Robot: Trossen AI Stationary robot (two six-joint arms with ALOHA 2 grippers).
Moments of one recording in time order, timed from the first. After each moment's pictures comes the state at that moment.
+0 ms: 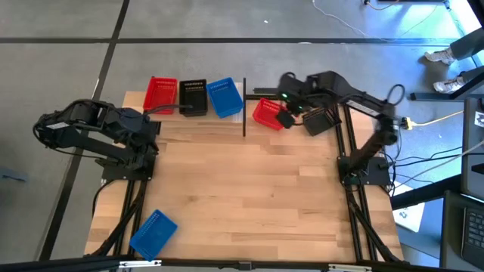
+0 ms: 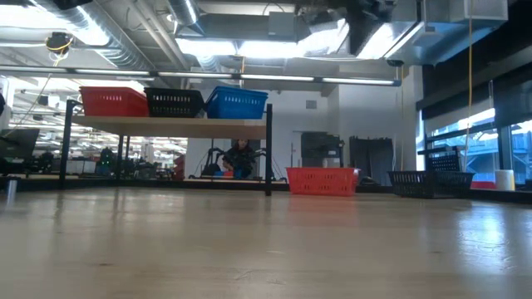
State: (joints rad) left arm -0.06 0.80 1.29 -1.42 0.03 -0.24; right arm -0.26 1.67 1.96 -1.57 0.37 0.43
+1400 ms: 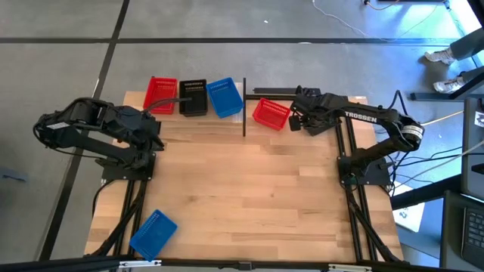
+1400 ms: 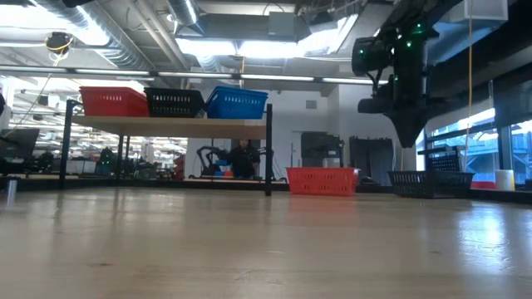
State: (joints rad) left arm -0.06 0.80 1.29 -1.33 -0.04 -0.31; right arm -0.54 1.43 1.03 -1.05 0.28 0.88
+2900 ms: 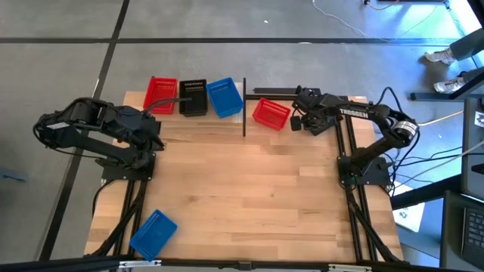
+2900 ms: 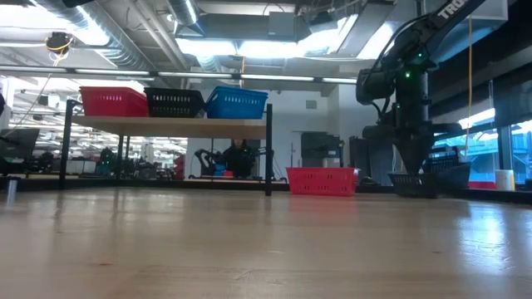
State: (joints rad) left arm -0.06 0.80 1.29 -1.33 -0.04 -0.32; right arm -0.67 1.51 0.91 -0.88 0.19 0.80
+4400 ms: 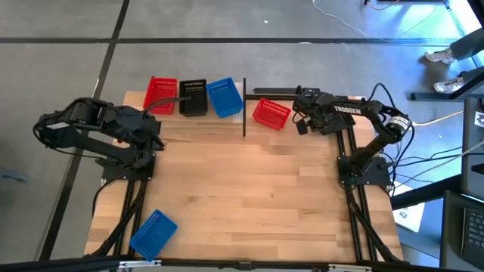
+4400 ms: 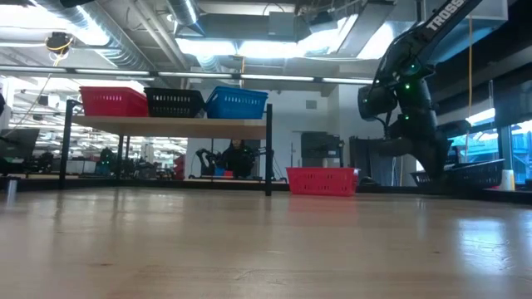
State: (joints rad) left arm -0.06 0.80 1.29 -1.33 -0.04 -0.36; right arm -0.71 1.60 0.92 -1.02 0.31 0.70
